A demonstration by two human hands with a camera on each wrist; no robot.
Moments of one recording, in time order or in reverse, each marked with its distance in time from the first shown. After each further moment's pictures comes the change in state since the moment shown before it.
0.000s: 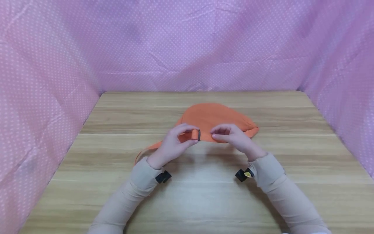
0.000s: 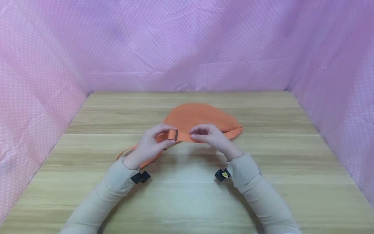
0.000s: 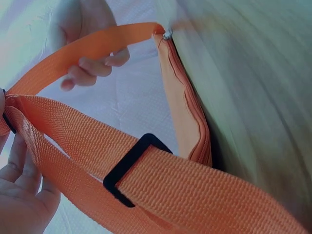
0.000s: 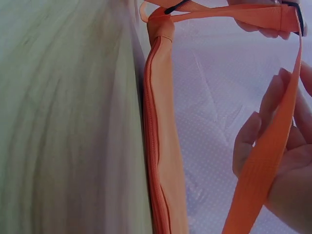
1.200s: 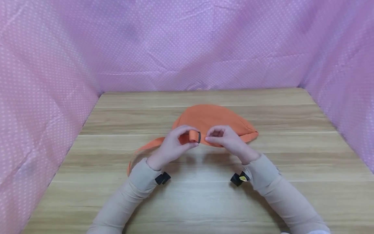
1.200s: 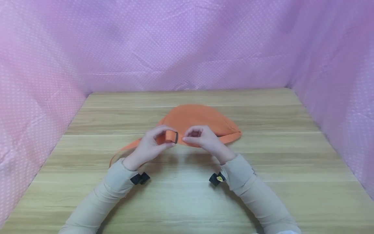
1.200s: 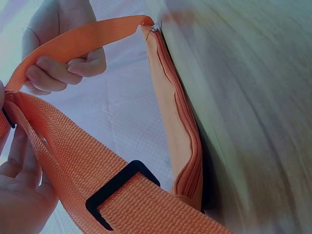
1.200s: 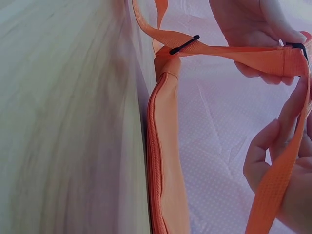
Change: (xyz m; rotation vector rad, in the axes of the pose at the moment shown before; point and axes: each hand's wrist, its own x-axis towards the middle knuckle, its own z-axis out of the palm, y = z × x) left_hand -0.001 -0.006 0.000 0.012 -0.065 -0.036; right_hand 0.003 -0.006 0.025 0.126 0.035 0.004
